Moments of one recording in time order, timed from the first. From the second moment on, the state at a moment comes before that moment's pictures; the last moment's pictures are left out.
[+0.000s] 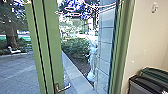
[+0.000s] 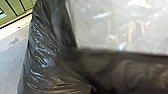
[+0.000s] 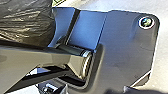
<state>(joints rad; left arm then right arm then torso) 1.52 2.90 -2.51 -0.16 0.02 0.24 -1.62 2.92 -2.52 -0.02 -0.01 -0.15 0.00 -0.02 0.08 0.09</state>
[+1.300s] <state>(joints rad) 1.54 2.85 -2.49 -0.16 0.03 0.24 -1.64 2.84 -2.48 -0.02 0.00 -0.15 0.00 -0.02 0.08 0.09</state>
